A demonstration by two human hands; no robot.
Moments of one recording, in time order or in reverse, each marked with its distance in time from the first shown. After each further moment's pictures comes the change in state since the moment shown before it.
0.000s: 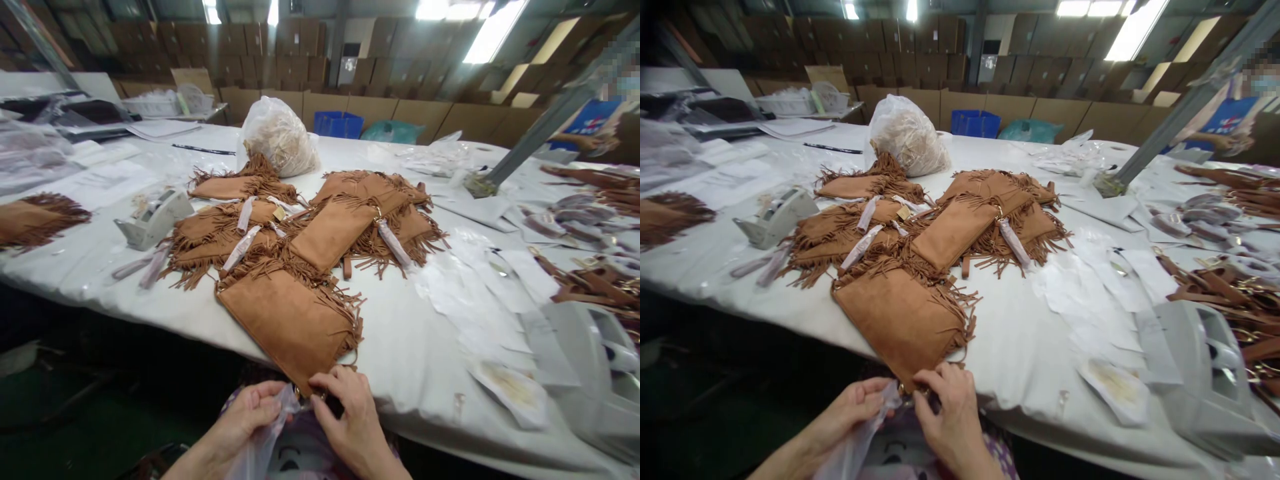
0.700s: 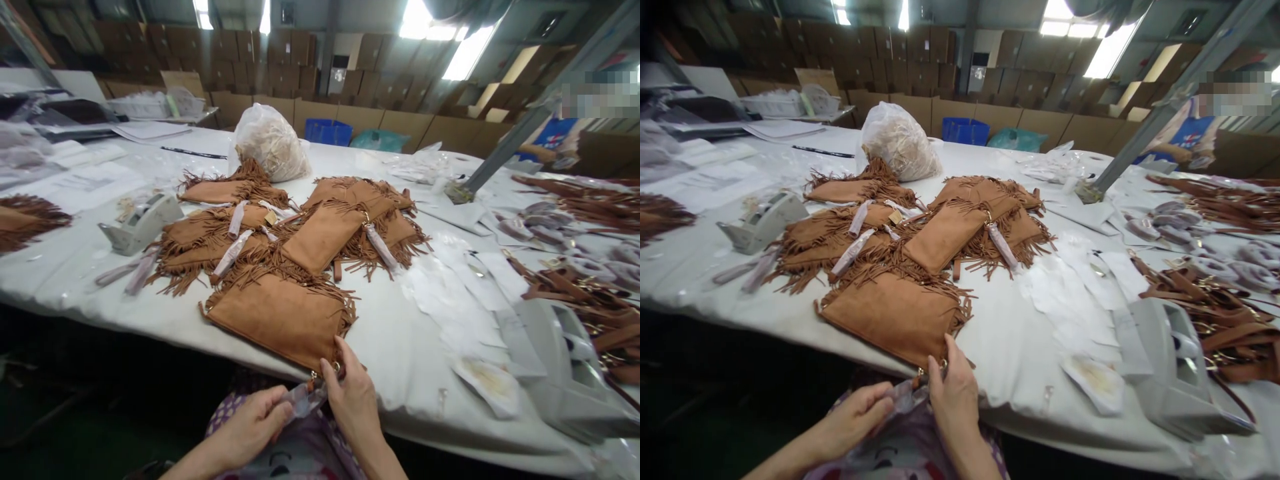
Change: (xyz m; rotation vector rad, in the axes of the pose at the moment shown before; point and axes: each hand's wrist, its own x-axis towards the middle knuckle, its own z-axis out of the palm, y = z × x) left_hand 0.004 0.017 0.022 0.884 -0.110 0.142; right_hand 0.011 0.021 0.003 -0.099 0.271 0.300
